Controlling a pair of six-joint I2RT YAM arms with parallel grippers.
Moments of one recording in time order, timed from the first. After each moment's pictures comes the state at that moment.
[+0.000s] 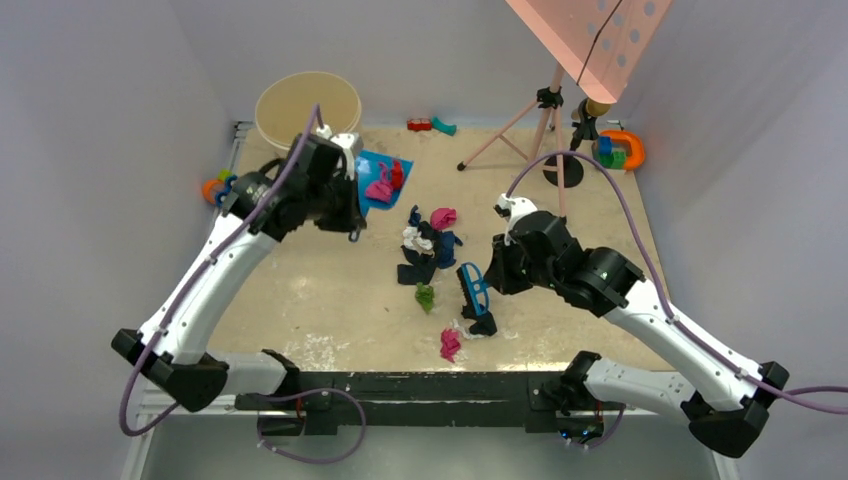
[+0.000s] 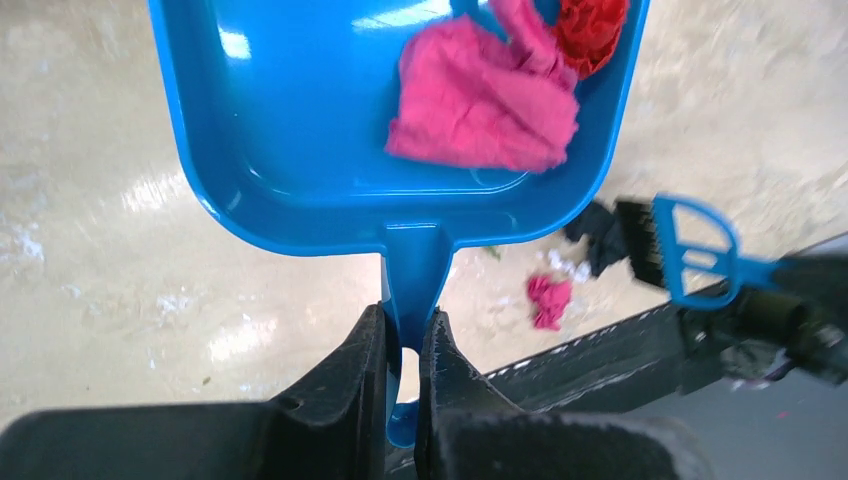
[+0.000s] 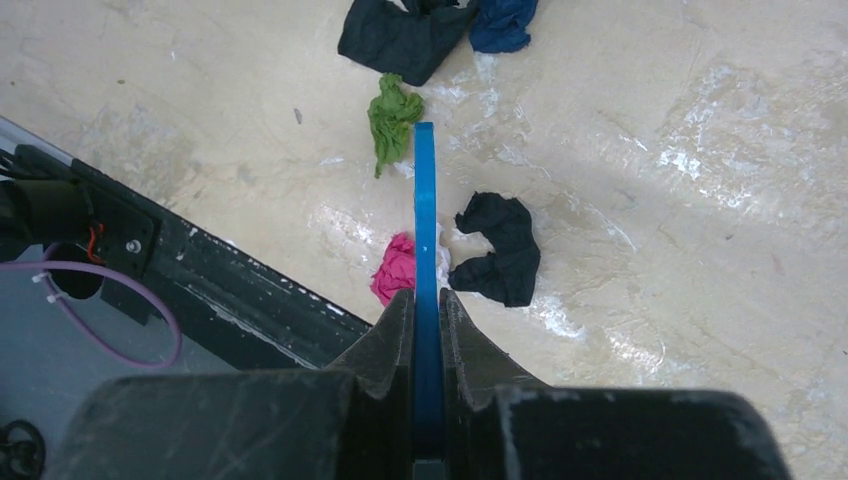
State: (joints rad) left arm -0.61 1.25 1.50 -1.12 -0.04 -0.41; right arm 0.81 0.98 1.10 -0.90 0.09 0.48
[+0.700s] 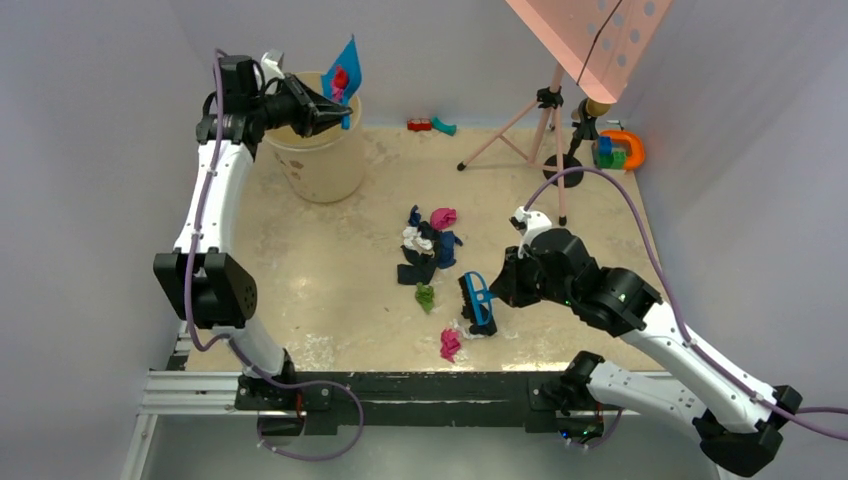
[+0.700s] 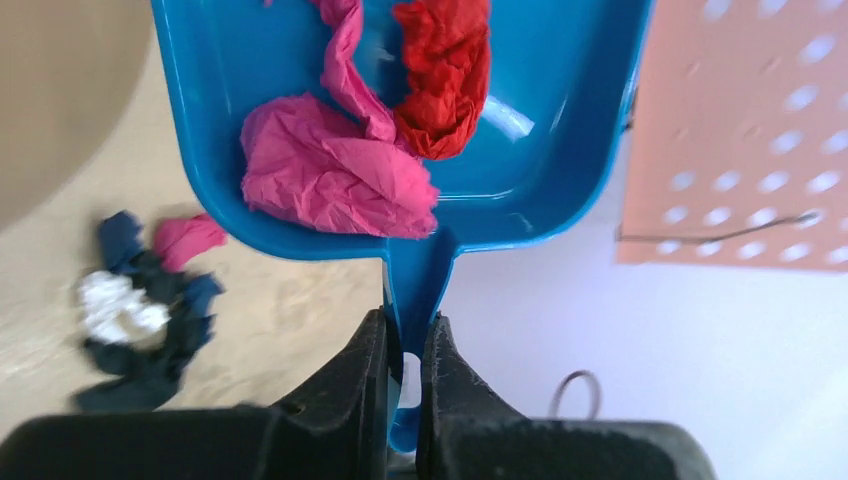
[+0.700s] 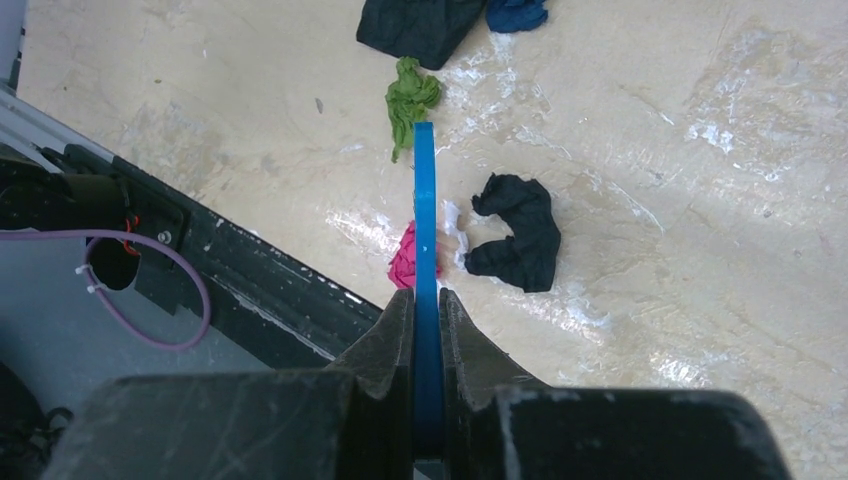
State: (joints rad) left arm 0.00 1.72 1.91 -0.71 0.78 -0.90; right arm 0.81 0.82 0.98 -0.86 0.06 0.55
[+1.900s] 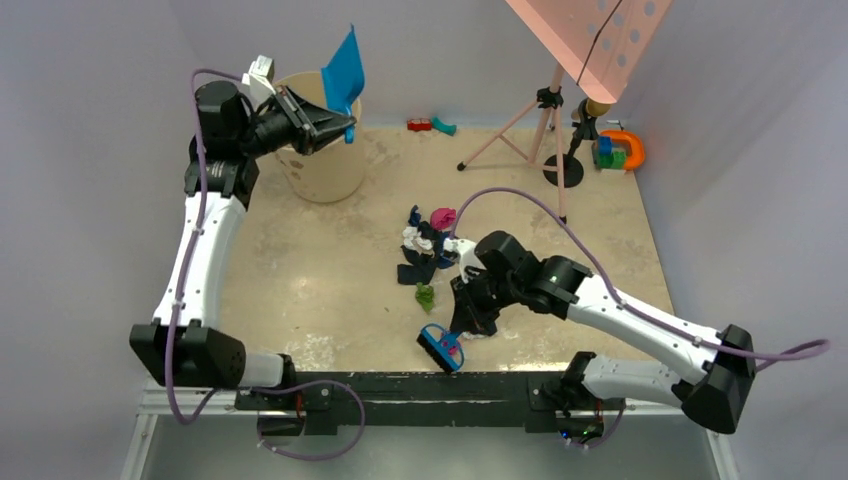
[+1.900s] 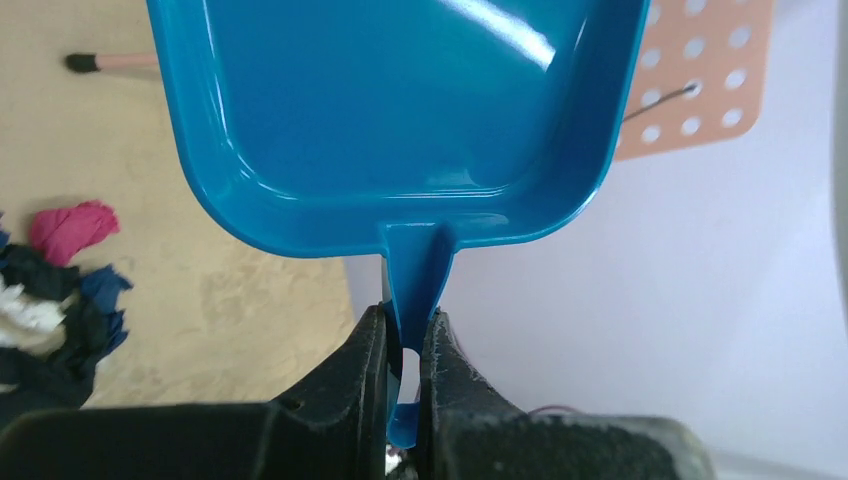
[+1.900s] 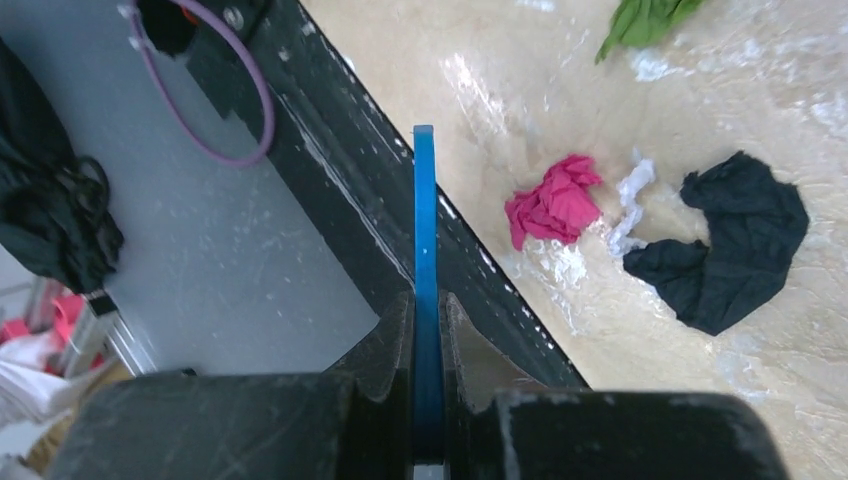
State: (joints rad) left arm -0.01 1.41 1.50 -0.19 0.85 -1.23; right arm 0.90 1.07 0.92 -0.71 -0.36 0.39
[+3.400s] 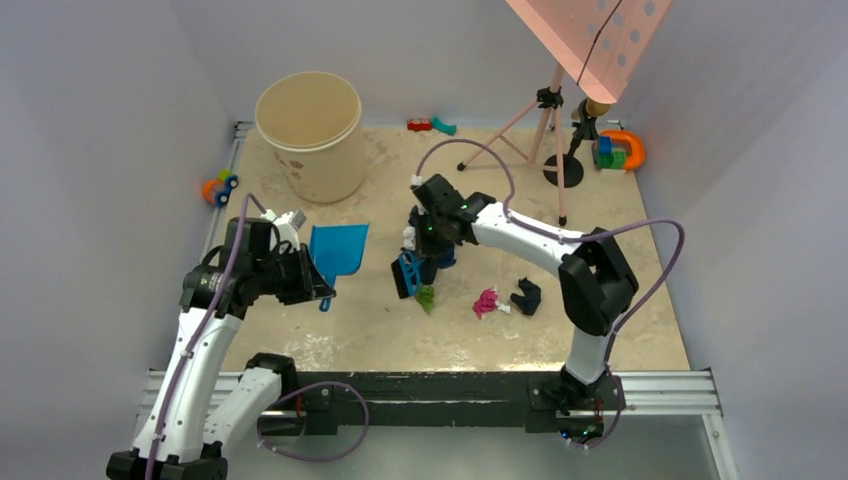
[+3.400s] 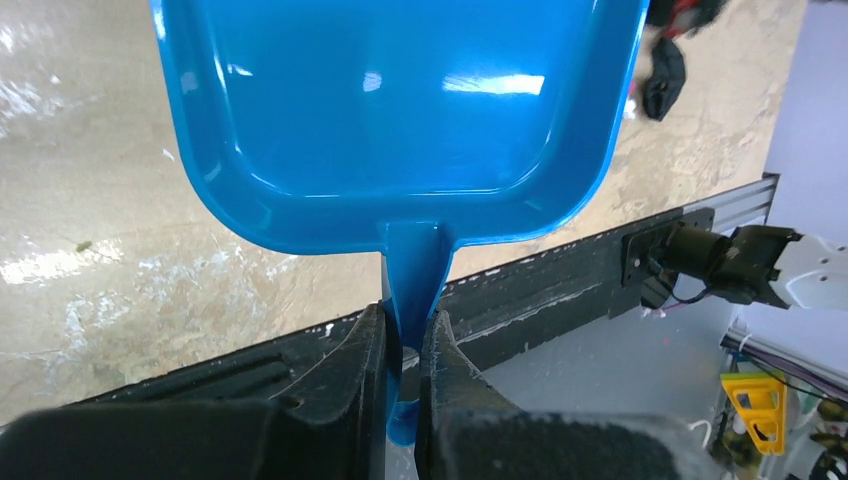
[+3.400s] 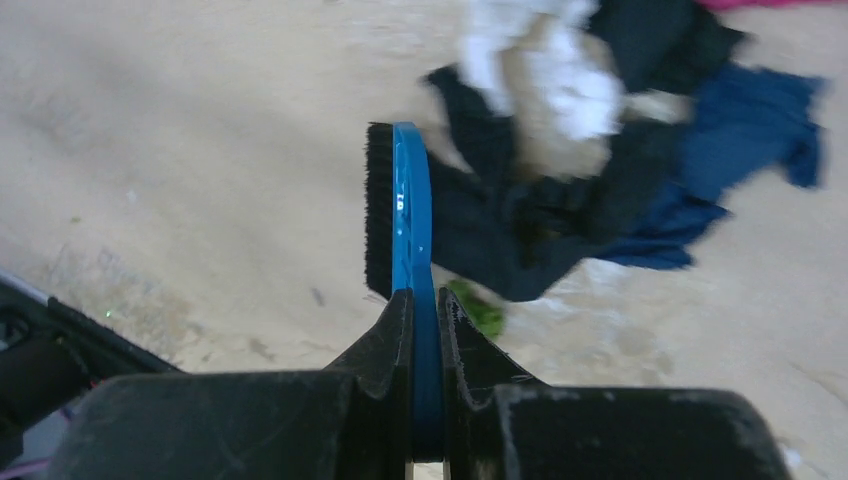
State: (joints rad) left arm -0.15 0.79 0.99 -1.13 0.41 -0.40; right arm 0.81 1.83 1.44 -0.59 -0.05 0.52
